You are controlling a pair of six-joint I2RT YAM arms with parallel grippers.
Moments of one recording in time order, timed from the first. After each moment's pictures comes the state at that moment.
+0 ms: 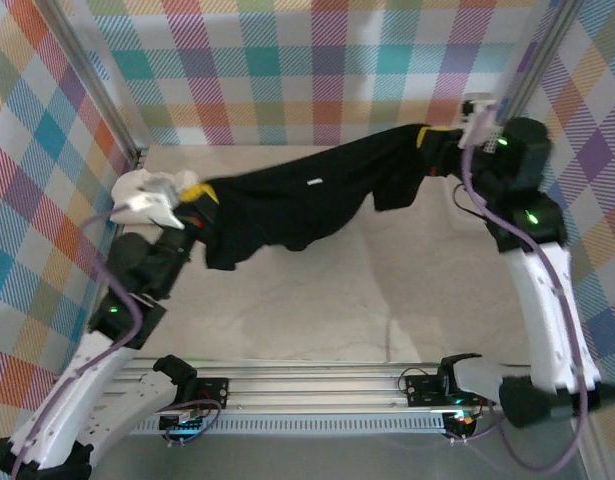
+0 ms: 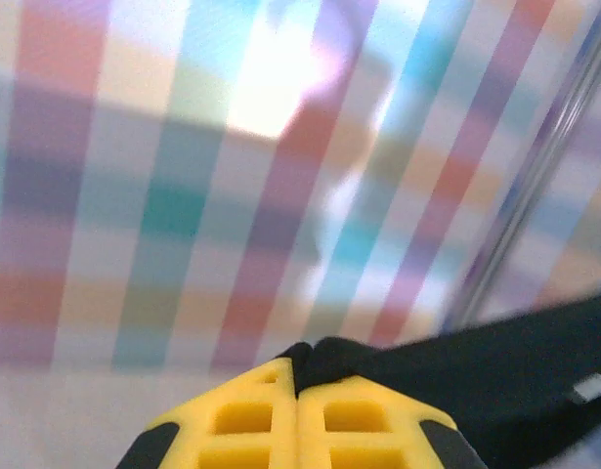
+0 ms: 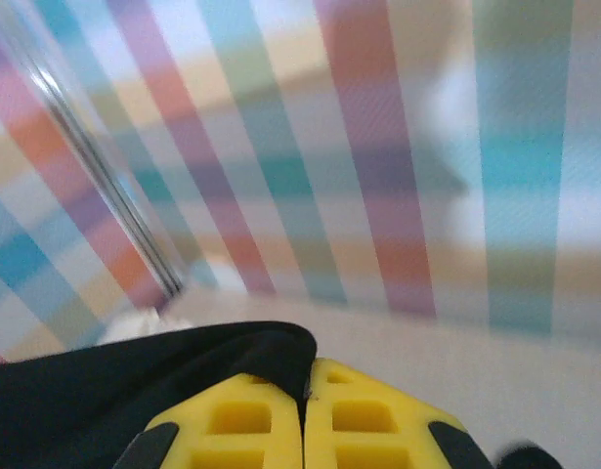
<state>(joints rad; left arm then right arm) -0.51 0.72 1.06 -0.09 -0.20 -0.27 0.17 1.10 1.63 -0.53 -0.34 0.23</state>
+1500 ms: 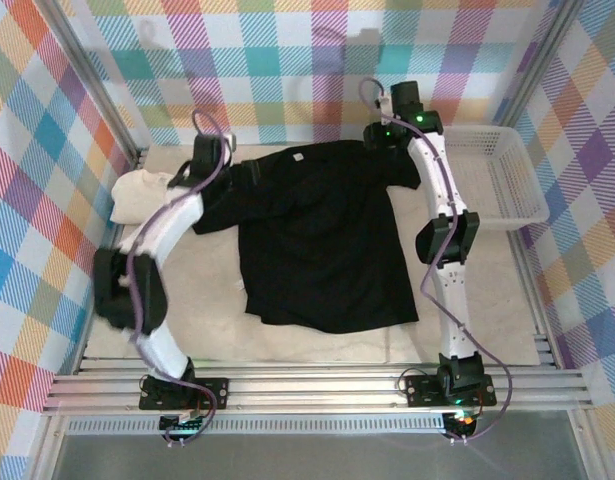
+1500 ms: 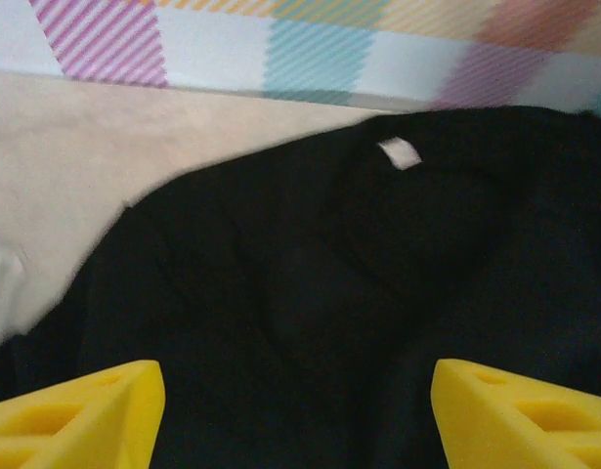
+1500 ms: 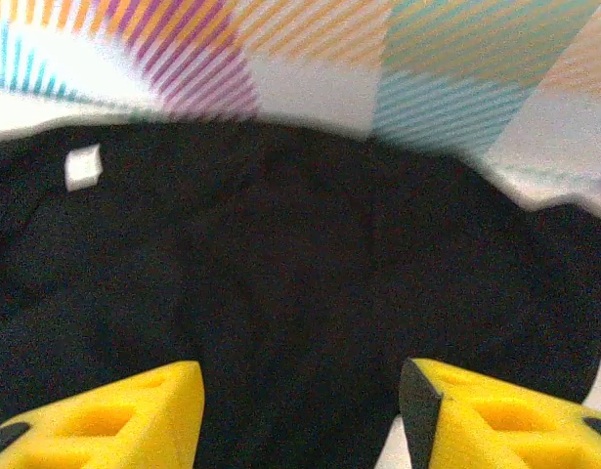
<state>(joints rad) -0.25 1.61 1.31 -0.28 0.04 -0.27 0.23 2.45 2.68 -1.10 -0.07 0.00</state>
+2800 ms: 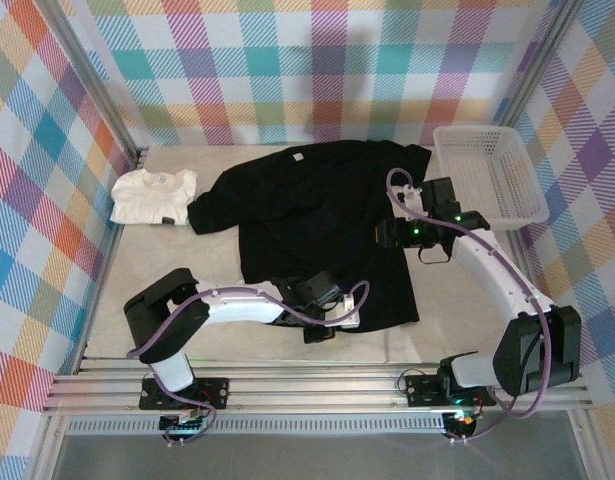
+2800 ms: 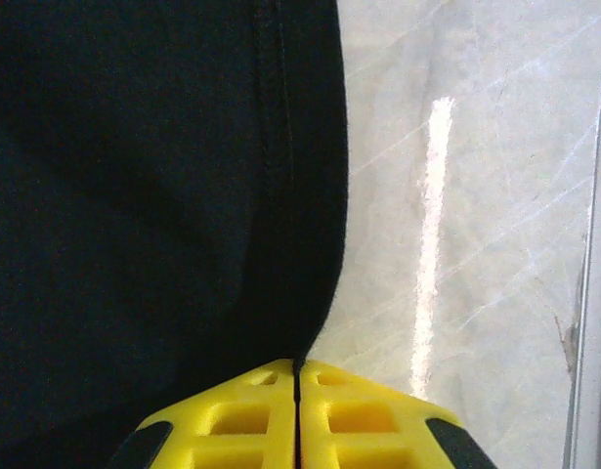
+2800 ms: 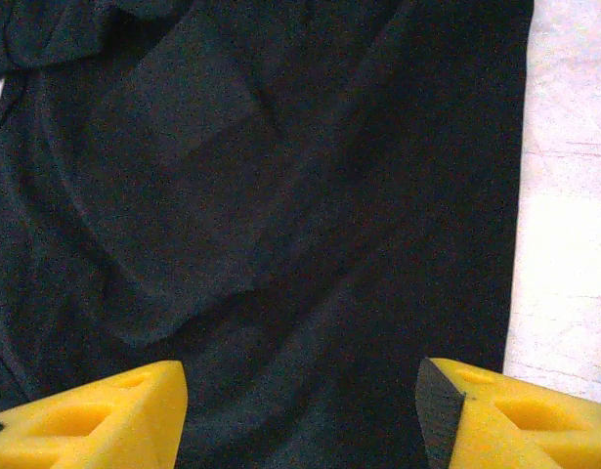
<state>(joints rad) -1.04 1.71 0.93 -0.34 0.23 0.34 0.24 1.31 1.06 -0.70 -0.28 0.16</state>
